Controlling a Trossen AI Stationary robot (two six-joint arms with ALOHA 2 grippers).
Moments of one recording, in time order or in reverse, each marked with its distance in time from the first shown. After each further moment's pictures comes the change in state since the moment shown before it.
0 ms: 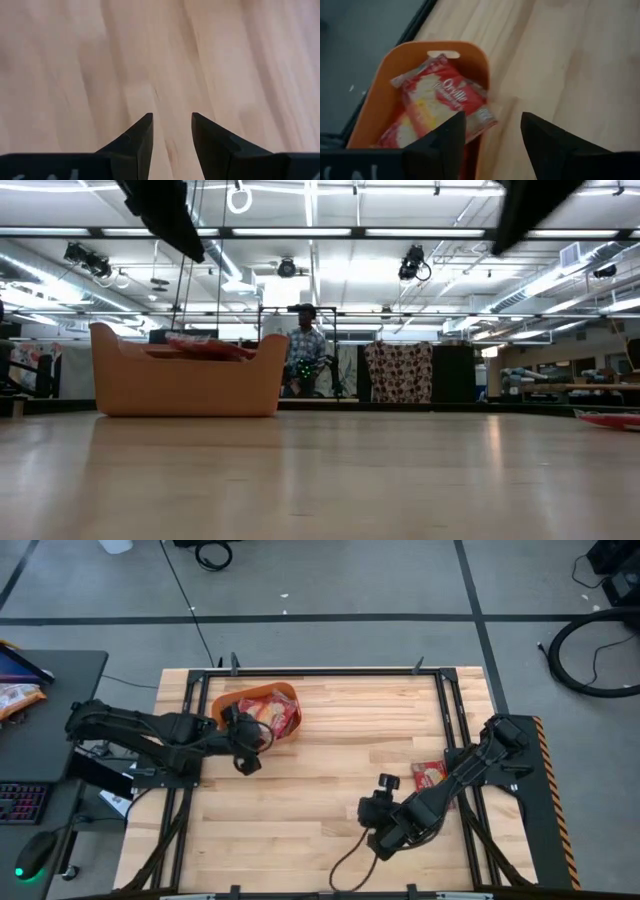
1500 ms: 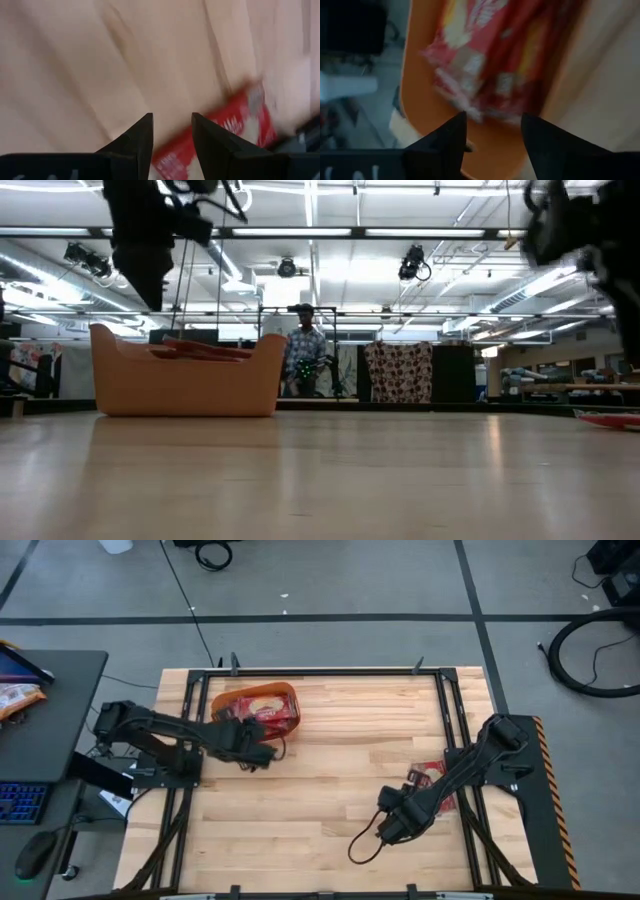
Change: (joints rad) left arm 0.042 0.328 0.086 -0.503 -0.100 -0.294; right arm -0.026 -0.008 -0.276 -0.164 -0.334 0.282
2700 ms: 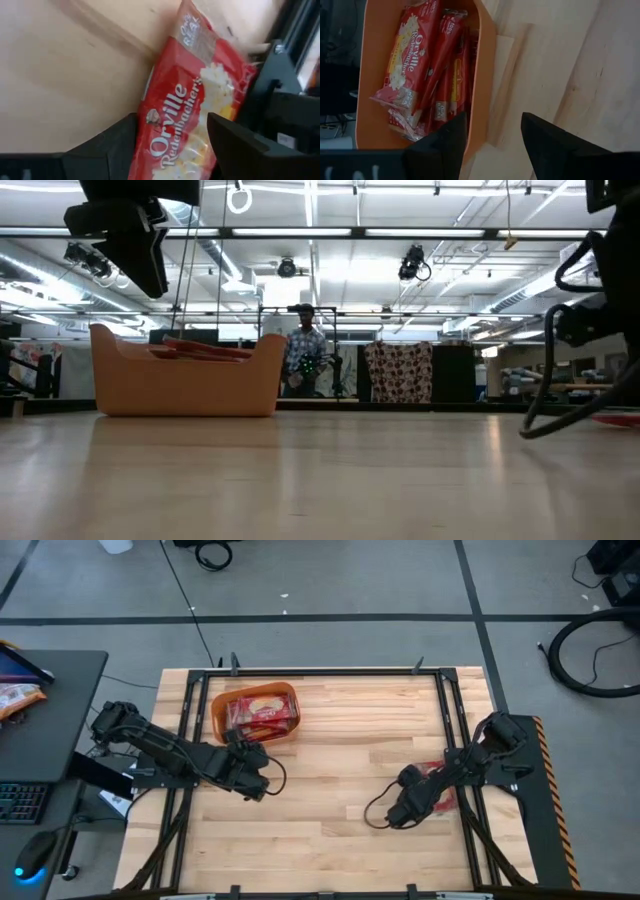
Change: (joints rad) left arm -0.252 -0.012 0.005 0.153 0.003 0.016; right arm -0.055 -0.001 -0.323 0.045 -0.107 0.515
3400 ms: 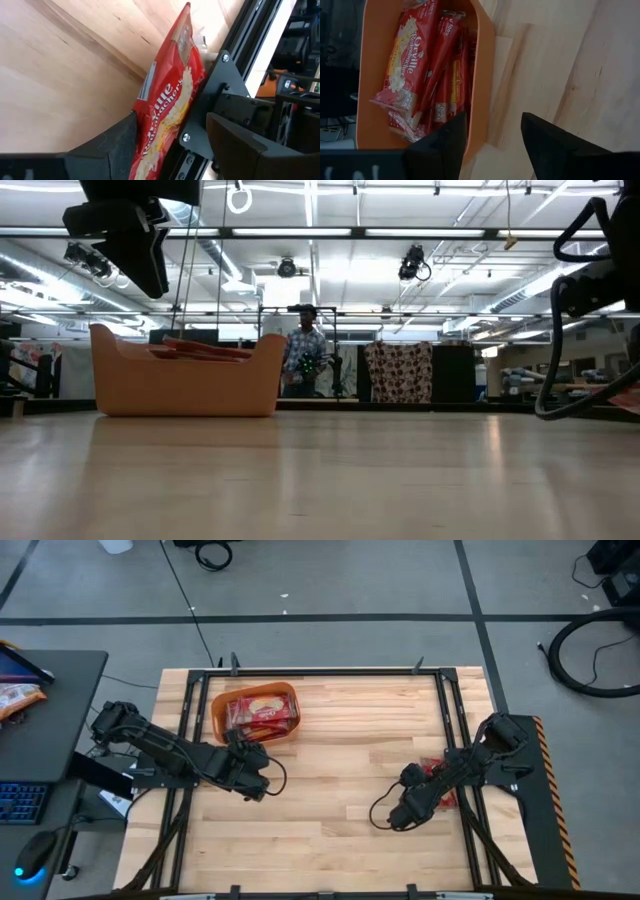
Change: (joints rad) left arm 0.000 0.001 -0.001 0.005 0.000 0.019; right arm 0.027 0.000 0.097 -0.242 0.011 -0.055
